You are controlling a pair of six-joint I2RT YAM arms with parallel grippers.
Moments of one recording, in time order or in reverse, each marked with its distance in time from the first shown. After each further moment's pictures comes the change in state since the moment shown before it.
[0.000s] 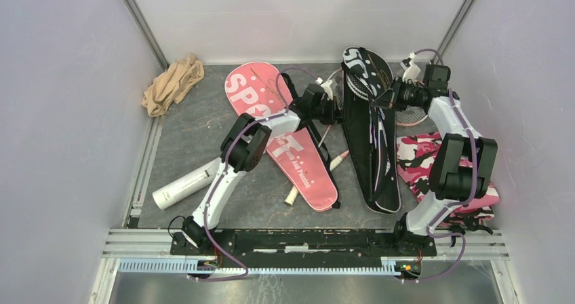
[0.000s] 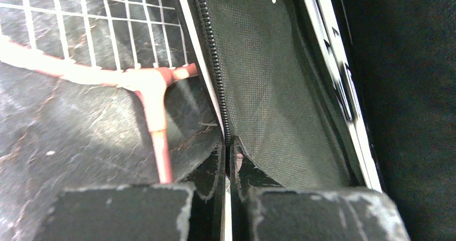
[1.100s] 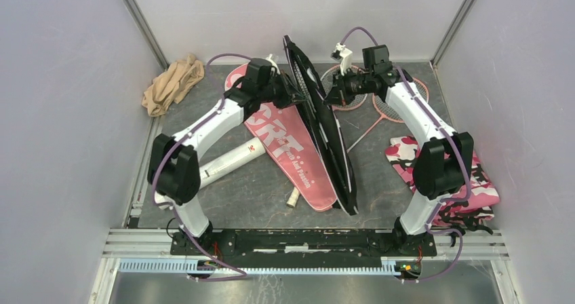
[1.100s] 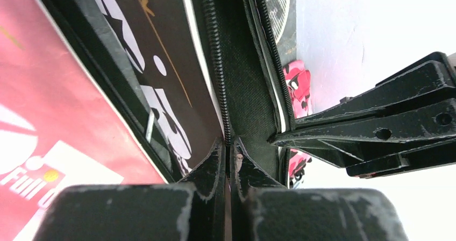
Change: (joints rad) left arm 0.185 -0.748 -0.423 -0.352 -0.065 -0.277; right arm 0.439 0.055 0.314 -0.234 0.054 -0.310
